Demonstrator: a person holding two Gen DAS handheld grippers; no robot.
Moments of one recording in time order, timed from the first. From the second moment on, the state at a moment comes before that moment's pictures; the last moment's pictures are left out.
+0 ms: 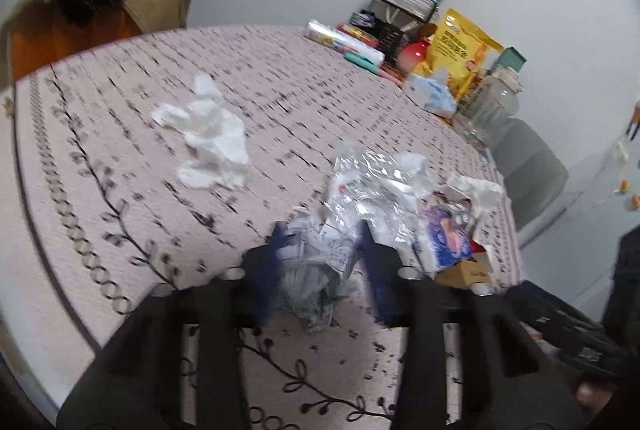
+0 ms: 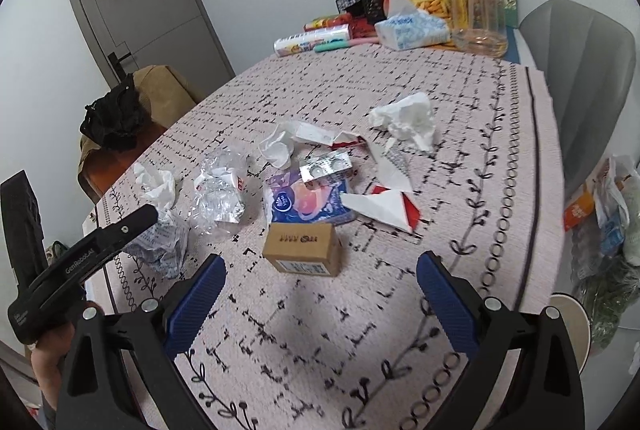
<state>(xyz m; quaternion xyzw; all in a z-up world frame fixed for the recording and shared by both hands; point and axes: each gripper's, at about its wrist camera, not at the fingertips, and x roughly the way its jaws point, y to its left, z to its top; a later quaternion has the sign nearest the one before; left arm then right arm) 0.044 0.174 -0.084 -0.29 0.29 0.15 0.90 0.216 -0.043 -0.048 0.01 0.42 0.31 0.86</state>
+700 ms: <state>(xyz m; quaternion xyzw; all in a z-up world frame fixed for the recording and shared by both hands) -0.022 0.185 -0.063 -0.32 0.19 0.16 0.91 0.233 -0.001 -0.058 0.00 0.43 0.29 0.85</state>
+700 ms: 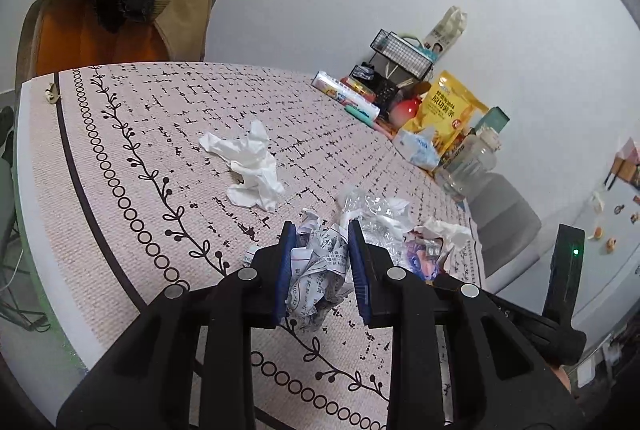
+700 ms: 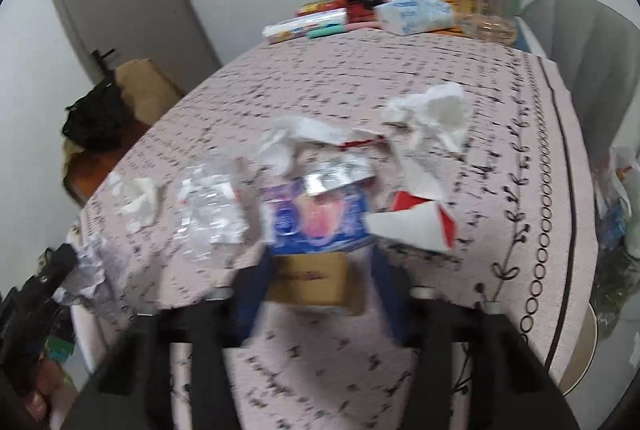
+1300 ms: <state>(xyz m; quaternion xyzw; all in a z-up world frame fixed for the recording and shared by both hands) -0.011 0.160 -0.043 -0.30 0.21 0.15 0.92 0.203 -0.041 -0.038 0.03 0.41 0.34 0.85</state>
